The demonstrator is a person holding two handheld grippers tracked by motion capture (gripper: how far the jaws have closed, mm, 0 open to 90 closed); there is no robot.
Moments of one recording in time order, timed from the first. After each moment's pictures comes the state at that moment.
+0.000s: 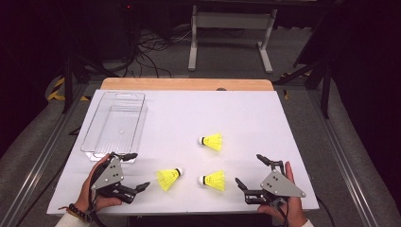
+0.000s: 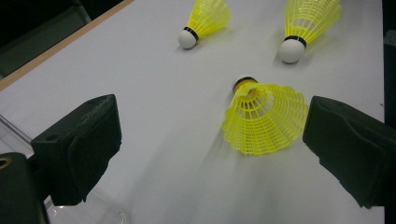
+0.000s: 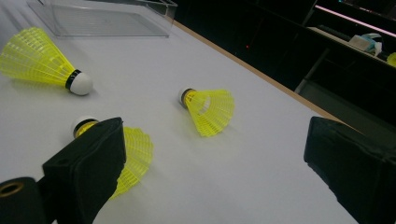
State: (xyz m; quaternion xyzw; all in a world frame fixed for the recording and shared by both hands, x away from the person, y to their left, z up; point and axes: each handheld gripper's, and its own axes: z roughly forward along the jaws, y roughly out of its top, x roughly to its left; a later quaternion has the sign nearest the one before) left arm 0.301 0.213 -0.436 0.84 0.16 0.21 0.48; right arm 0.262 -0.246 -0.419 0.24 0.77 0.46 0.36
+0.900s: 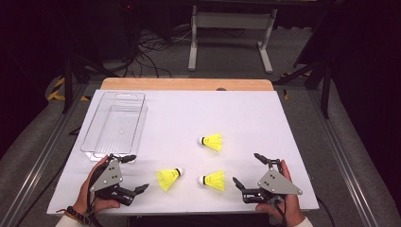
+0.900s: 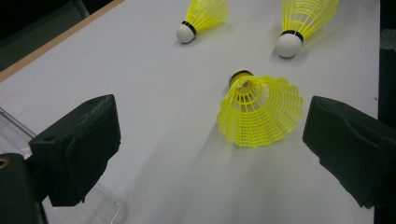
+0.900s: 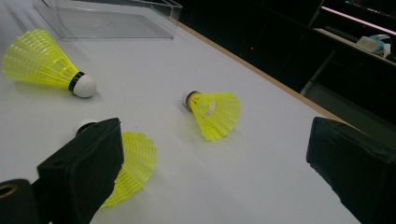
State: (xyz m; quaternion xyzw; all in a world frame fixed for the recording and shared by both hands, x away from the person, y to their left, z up) left arm 0.296 0.215 -0.438 0.84 0.16 0.20 0.47; right arm 0.268 -0.242 -0.421 0.24 0.77 0.47 0.36
